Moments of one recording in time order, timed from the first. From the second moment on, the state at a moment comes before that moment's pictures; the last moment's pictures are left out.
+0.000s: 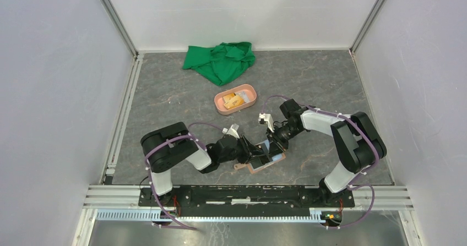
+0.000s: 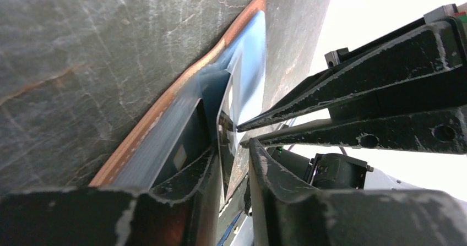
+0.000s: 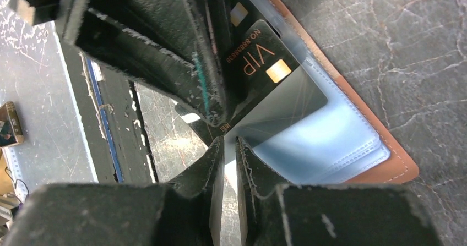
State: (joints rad) left arm -1.02 1.85 0.45 0.96 0.08 -1.47; right arm 0.43 1.65 0.81 -0.62 -0.86 -0.62
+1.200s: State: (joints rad) left arm -1.02 1.76 0.52 0.74 0.08 -1.36; right arm 0.44 1.54 0.83 -0.75 -1.09 -0.89
